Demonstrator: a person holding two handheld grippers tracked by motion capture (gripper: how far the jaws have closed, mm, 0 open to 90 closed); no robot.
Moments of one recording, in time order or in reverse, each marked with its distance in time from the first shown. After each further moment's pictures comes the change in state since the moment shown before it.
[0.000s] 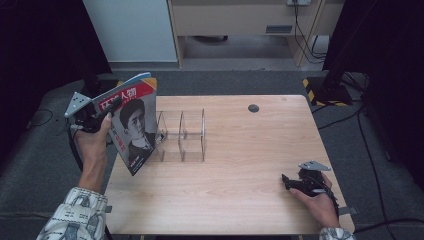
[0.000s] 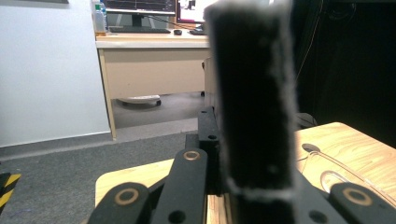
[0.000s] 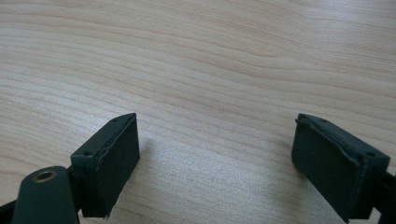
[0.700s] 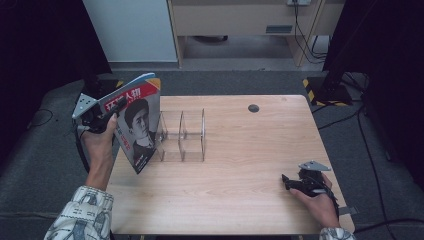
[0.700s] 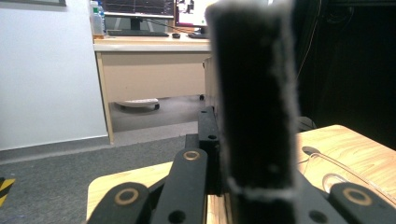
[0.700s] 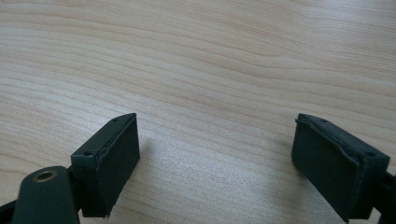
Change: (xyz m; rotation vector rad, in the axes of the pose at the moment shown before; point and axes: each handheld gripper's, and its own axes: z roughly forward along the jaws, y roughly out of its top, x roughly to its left) left arm -0.003 -0.011 0.010 -0.027 -0.007 -0.004; right arm 0.000 -0.001 0.000 -0.003 0.001 -0.002
